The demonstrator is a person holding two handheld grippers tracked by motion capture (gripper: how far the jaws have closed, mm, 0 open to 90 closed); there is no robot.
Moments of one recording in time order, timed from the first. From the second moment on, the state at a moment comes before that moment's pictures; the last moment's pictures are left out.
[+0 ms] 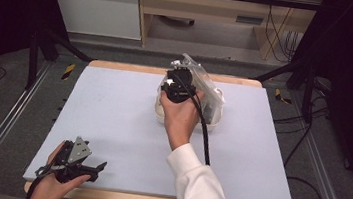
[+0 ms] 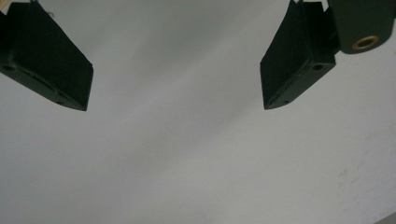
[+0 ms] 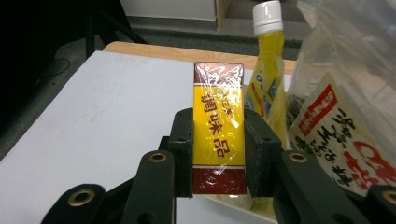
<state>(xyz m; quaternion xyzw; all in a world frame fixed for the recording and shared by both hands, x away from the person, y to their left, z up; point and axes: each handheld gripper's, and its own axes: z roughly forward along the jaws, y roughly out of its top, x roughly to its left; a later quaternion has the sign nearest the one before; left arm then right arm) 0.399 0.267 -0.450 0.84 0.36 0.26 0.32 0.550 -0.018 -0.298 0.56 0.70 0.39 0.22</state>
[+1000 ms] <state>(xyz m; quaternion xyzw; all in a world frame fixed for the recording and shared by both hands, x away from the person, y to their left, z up) 0.397 0.263 -0.445 0.84 0.34 0.27 0.33 0.566 0.007 -0.318 0.59 0.68 0.35 0.25</state>
